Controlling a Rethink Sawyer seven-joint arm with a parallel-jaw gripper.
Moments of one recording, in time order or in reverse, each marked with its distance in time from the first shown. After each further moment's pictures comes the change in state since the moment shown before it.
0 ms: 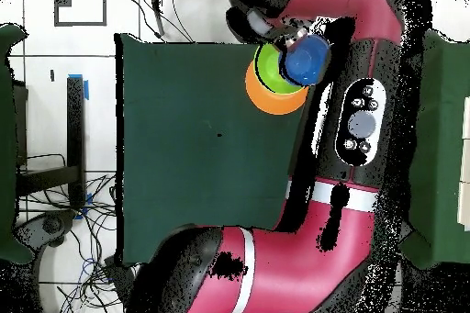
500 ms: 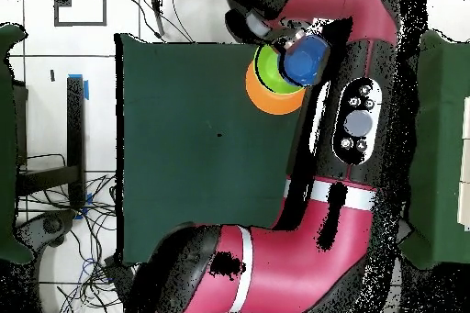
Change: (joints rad) arm 0.003 0.009 -0.010 0.000 0.000 0.000 0.000
